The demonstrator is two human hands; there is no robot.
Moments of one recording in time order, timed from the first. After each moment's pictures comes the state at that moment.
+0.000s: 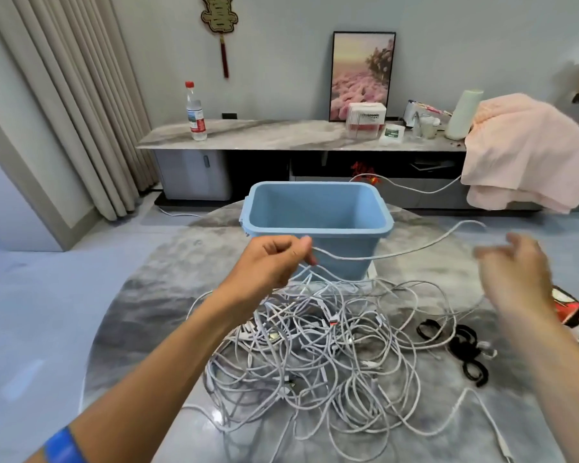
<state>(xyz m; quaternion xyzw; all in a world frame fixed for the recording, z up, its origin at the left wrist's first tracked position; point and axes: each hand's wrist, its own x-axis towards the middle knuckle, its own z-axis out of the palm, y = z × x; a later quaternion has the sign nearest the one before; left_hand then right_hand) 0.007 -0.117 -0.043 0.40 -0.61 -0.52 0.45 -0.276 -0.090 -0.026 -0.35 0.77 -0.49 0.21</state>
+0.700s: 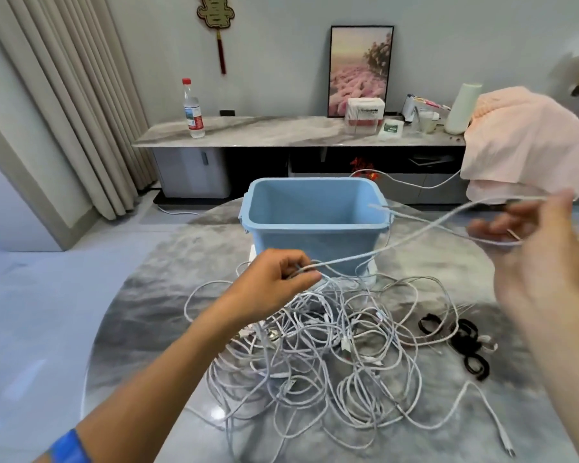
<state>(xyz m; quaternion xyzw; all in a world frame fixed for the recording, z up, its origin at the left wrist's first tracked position) 0.011 -0.116 -0.062 0.44 -0.76 -0.36 0.32 -0.264 -0.087 0.002 -0.25 0.46 -0.78 0.35</state>
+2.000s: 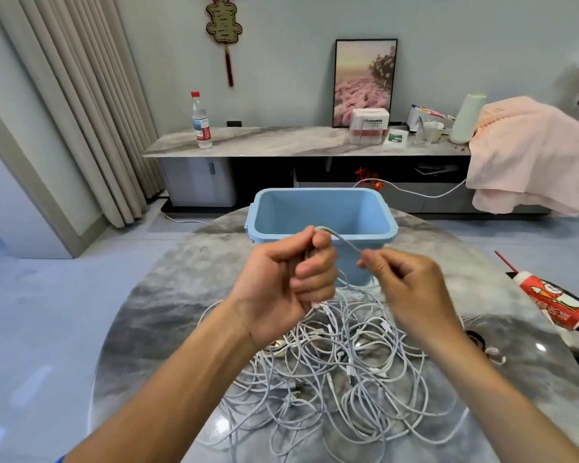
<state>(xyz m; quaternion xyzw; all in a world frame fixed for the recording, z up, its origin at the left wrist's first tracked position) -0.009 -0.091 -0.011 0.10 -0.33 -0.85 0.40 -0.196 -0.086 -0.045 -0.66 0.54 -0.48 0.20</state>
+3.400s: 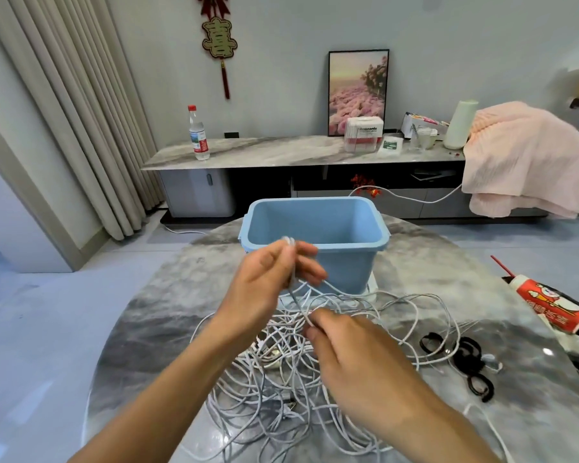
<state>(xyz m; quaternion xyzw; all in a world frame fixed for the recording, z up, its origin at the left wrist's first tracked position) -0.005 -0.100 -0.033 0.34 -0.64 -0.46 0.52 -0.152 -0.022 -0.023 -0.78 0.57 -0.20 0.17</state>
